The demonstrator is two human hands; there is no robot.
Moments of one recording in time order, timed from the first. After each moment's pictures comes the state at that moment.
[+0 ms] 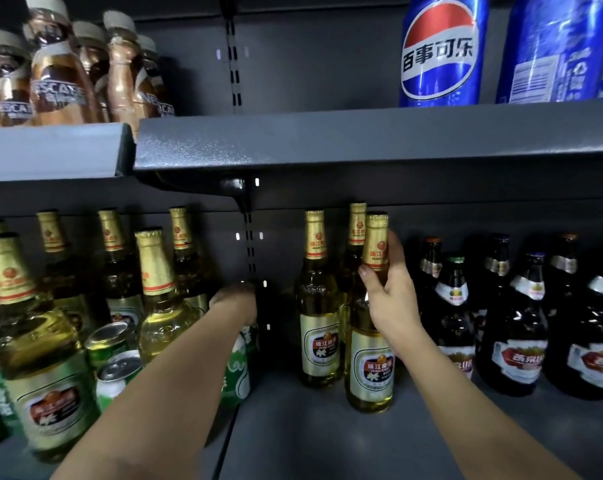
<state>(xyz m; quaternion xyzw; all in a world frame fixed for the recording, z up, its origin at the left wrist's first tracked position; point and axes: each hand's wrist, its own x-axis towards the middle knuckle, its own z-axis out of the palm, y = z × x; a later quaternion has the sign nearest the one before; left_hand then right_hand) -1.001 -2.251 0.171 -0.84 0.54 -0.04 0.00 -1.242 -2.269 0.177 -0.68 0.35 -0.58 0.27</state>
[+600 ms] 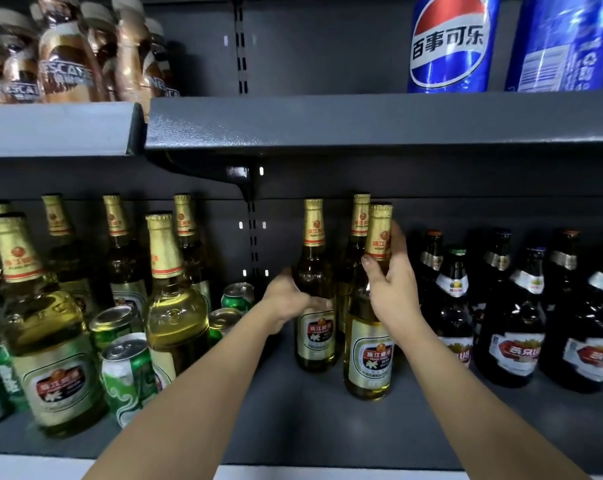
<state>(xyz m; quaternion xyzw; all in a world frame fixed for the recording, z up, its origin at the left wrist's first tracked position) -1.075 -2.239 0.163 -0.65 0.50 0.29 -0.49 -1.241 -2.265 0.178 -0.68 0.38 -0.57 0.27</state>
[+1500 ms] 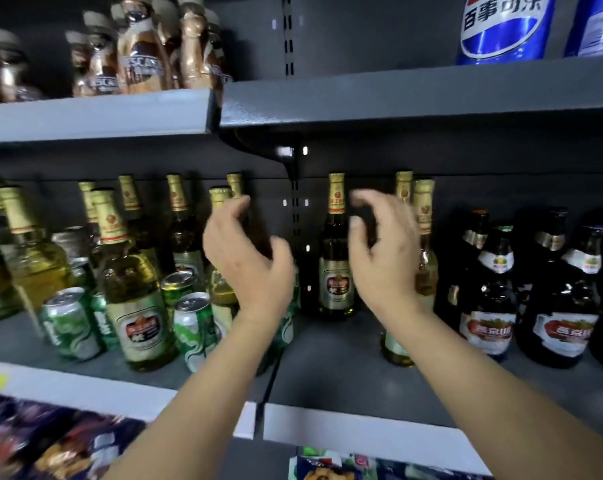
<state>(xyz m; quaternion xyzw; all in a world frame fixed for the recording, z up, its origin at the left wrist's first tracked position) -1.076 -2.115 0.192 -0.52 0.40 -0.34 -0.68 -1.200 -2.181 0.205 -0.70 0.22 -0.68 0.01</state>
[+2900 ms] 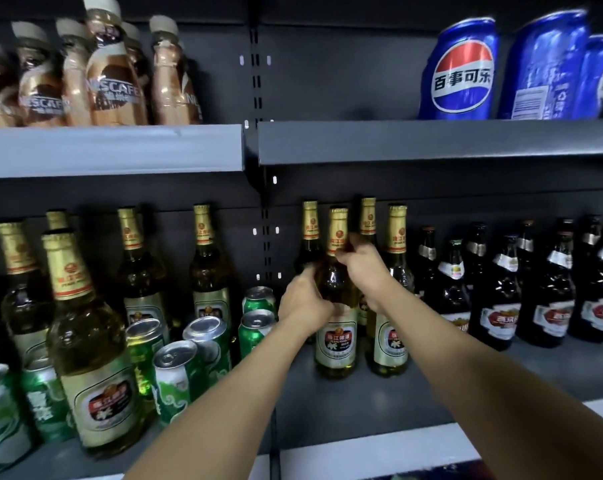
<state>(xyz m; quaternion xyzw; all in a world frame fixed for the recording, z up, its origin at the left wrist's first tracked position) -1.069 -2.183 0.175 -0.68 0.59 0.13 -0.41 -1.177 -2.202 0.225 -0.65 0.42 -0.49 0.40</state>
